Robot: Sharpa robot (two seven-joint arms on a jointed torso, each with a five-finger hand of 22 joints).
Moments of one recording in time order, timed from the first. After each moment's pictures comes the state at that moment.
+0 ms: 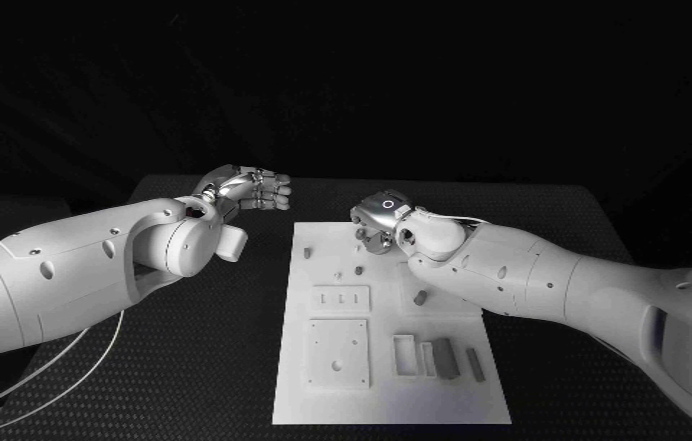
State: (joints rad) left arm 1.35 -0.77 -0.15 1.35 -0.09 -0.31 0.18; left_hand 1.07 -0.05 0.52 -0.27 0.05 0.84 0.17 0.34 0.48 1.13 0.13 0.13 0.14 0.90 0.12 0.46 0.52 0.02 0.91 0.02 0.15 0.70; right arm 1.18 -0.40 -0.12 0.97 -1.91 -0.39 -0.11; right_hand 1.16 -0.20 0.70 -0.27 0.05 0.85 0.18 0.27 0.46 1.13 0.13 0.07 0.11 1.23 0.01 0.78 0.72 0.24 1.09 0.07 0.53 1.31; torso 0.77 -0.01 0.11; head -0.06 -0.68
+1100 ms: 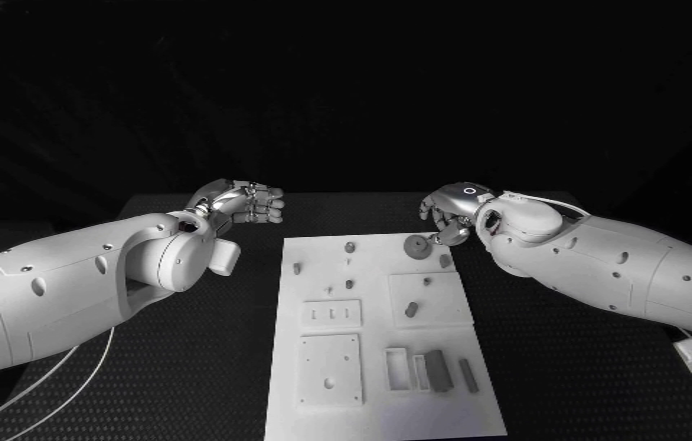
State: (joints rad) left arm 1.35 -0.78 -0.15 1.34 -0.09 -0.31 0.18; left_hand 1.07 -0.05 0.53 -0.27 0.05 0.84 0.17 0.34 0.48 1.13 0.13 0.12 0.14 0.90 0.12 0.46 0.52 0.02 0.91 0.02 0.15 0.70; right arm 1.25 -0.75 -0.06 1.17 -1.73 -0.24 -0.07; right_hand 1.10 -0.28 0.63 -0.20 0.05 0.83 0.13 0.30 0.48 1.14 0.02 0.62 0.91 1.19 -0.08 1.13 0.89 0.26 1.09 0.04 0.75 1.31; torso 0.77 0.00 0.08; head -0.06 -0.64
